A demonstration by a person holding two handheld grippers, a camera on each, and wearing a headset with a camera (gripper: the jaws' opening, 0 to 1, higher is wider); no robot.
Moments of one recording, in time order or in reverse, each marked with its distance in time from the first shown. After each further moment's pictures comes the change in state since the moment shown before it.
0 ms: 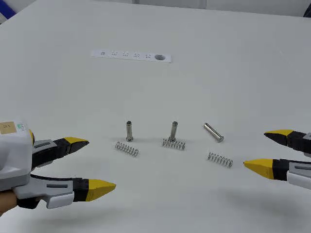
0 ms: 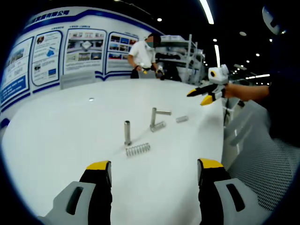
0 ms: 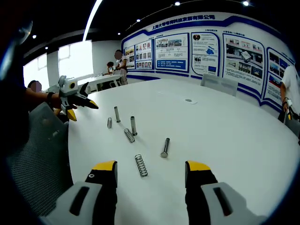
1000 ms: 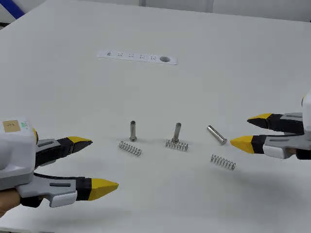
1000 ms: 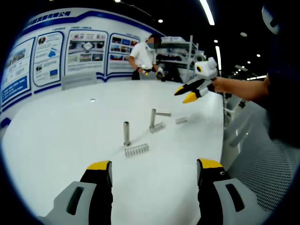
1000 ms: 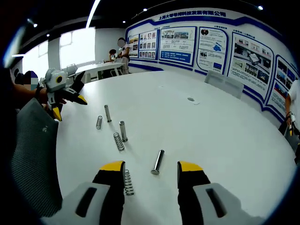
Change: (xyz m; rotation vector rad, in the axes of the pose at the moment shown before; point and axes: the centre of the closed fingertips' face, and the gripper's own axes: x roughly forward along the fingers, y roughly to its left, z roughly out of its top) left arm -0.002 -0.004 0.001 -0.003 -0.013 0.012; right arm 0.050 -0.018 0.026 -0.078 0.113 -0.007
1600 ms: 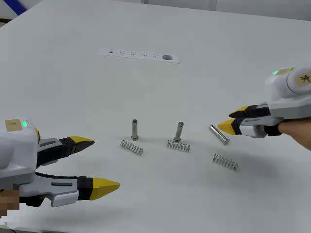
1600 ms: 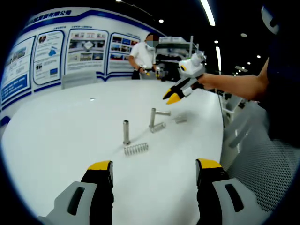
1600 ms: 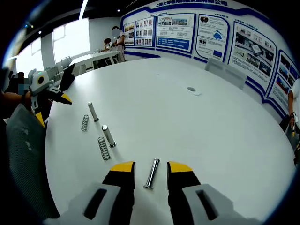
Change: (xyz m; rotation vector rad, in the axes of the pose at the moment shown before) left arm 0.000 -0.001 -0.001 -0.010 0.000 -0.004; right arm 0.051 -0.015 0.003 0.031 0.144 -0.012
